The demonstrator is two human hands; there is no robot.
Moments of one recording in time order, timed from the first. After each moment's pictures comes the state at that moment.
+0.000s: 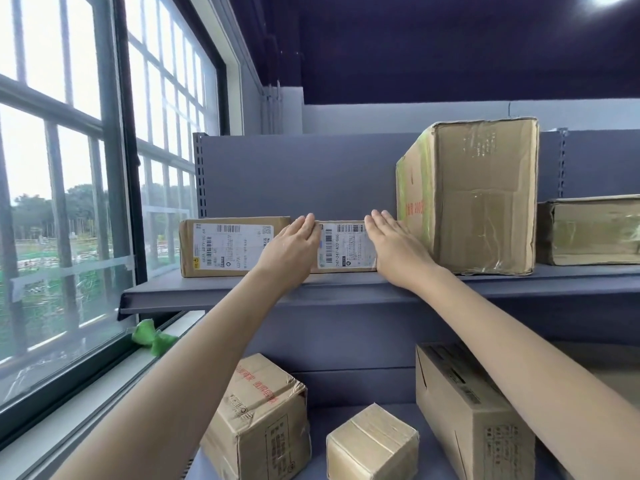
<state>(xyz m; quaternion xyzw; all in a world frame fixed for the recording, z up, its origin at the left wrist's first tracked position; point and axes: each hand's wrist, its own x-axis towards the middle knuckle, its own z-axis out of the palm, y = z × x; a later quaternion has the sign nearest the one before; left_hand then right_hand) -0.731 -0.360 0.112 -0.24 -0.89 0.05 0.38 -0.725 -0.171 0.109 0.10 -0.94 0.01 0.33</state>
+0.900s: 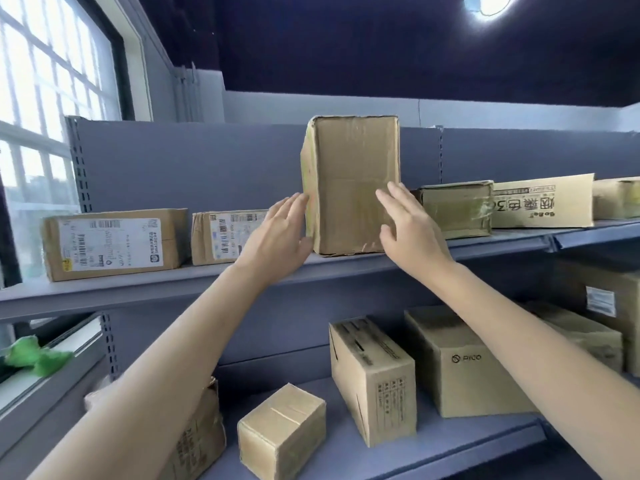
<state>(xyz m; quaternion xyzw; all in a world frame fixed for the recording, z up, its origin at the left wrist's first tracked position) -0.683 -0.239 0.107 -0.37 -0.83 -0.16 0.38 -0.624 -0.037 0.092 0.04 -0.85 0.11 0.51</state>
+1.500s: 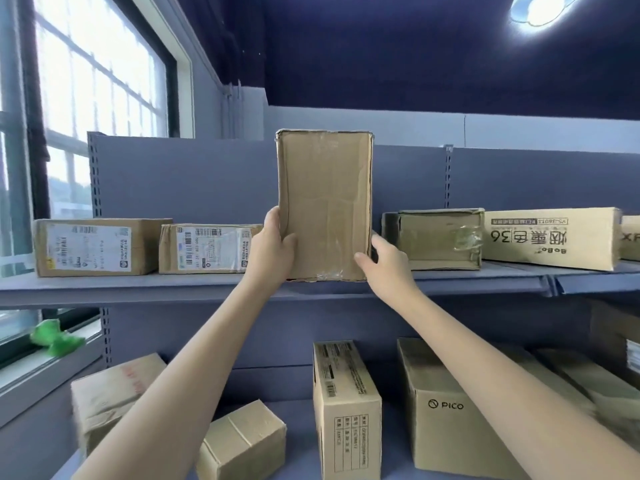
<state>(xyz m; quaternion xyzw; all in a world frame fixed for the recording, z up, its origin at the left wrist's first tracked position) -0.668 -0.140 0.112 -0.17 -0.79 -0.48 0.32 -0.644 0.026 0.091 0.08 -0.84 0.40 0.36</state>
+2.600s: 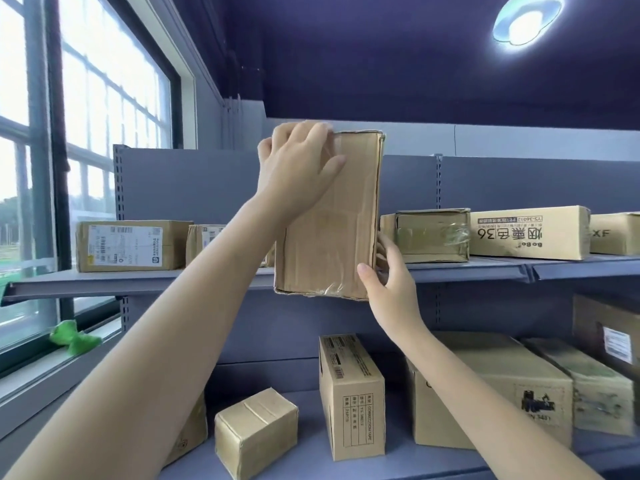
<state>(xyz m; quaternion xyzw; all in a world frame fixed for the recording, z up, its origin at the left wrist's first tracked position) -0.558 -0.151 0.191 -0.25 -0.79 -0.18 0.54 -0.566 -0.011 0.048 0.16 -0.71 0.52 0.45</state>
